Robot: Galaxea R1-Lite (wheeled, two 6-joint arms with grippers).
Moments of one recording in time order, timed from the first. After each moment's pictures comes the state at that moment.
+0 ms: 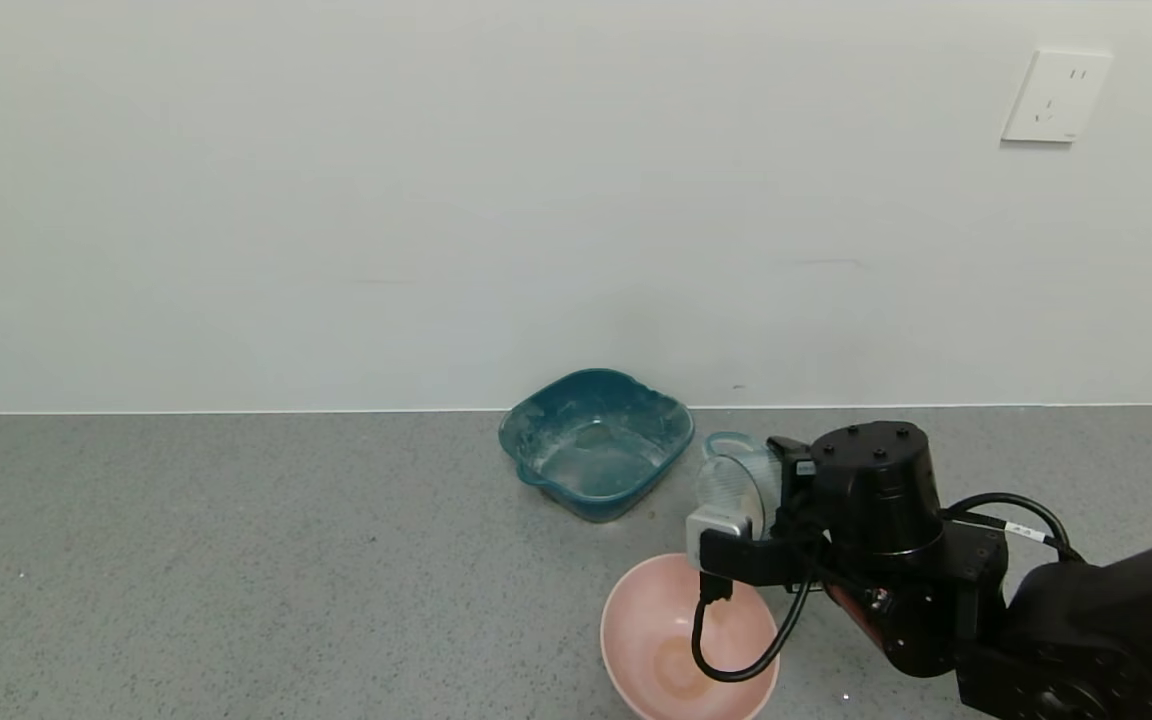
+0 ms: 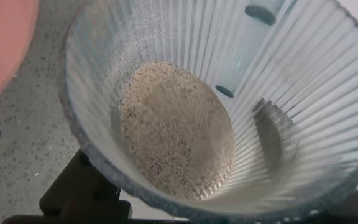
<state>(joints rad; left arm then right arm) 0.00 0.00 0.00 0.01 0.00 0.02 0.68 1.90 -0.78 -0.69 -0.55 -1.30</state>
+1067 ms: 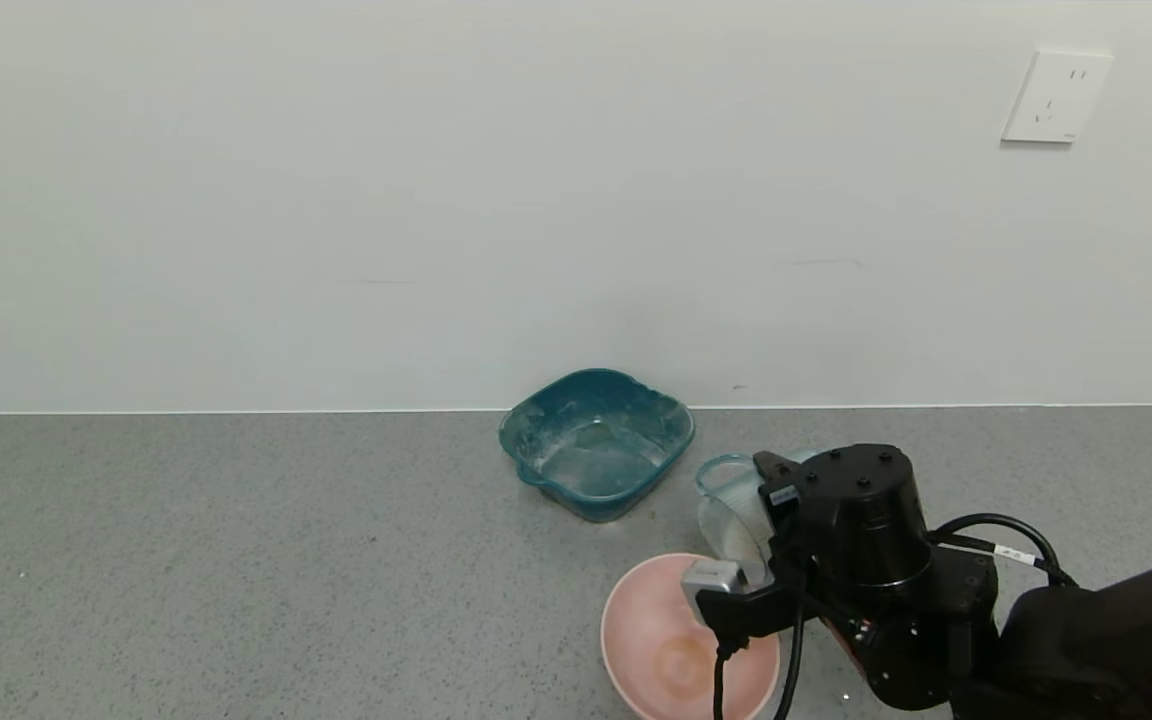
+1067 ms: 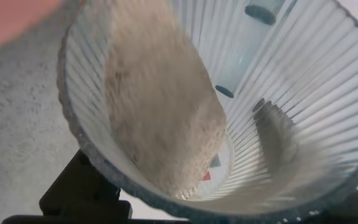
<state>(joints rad) 0.00 0.00 0.00 0.01 0.00 0.02 0.74 1.90 -0.76 -0.70 -0.66 -1.65</state>
